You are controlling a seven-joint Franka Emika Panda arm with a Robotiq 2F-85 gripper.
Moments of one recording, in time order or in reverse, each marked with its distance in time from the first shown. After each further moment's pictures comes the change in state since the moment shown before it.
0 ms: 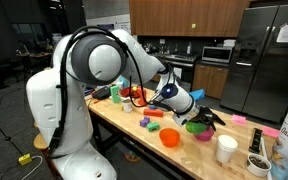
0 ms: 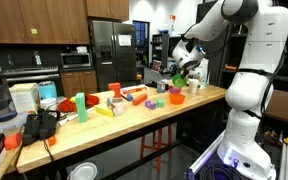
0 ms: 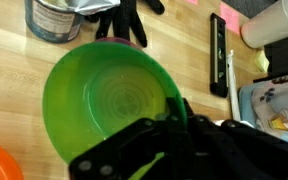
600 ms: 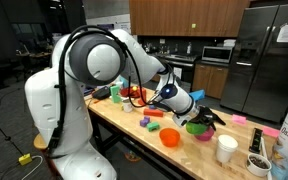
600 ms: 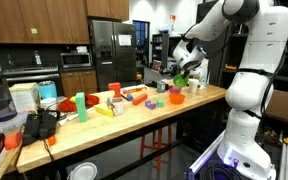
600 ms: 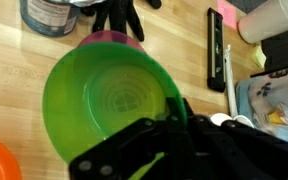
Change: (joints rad) arm -0.001 -0.007 -0.001 -0.013 -0.001 0.011 0.001
